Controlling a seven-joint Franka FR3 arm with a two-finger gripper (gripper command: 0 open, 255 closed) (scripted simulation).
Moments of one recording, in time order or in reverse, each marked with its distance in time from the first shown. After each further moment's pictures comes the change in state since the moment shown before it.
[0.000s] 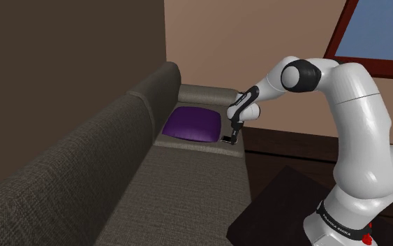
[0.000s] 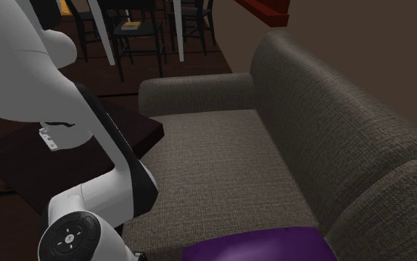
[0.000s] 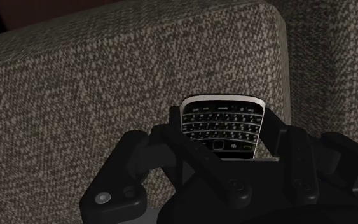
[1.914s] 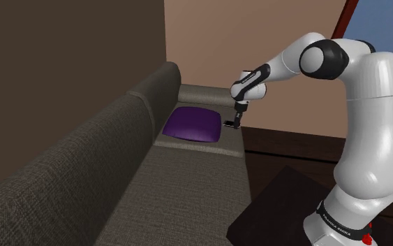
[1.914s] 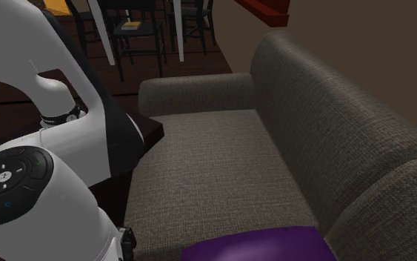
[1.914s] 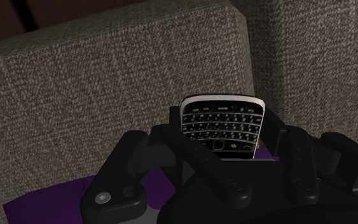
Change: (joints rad) arm 0.007 -0.248 -0.011 -0.045 -0.013 -0.204 0.012
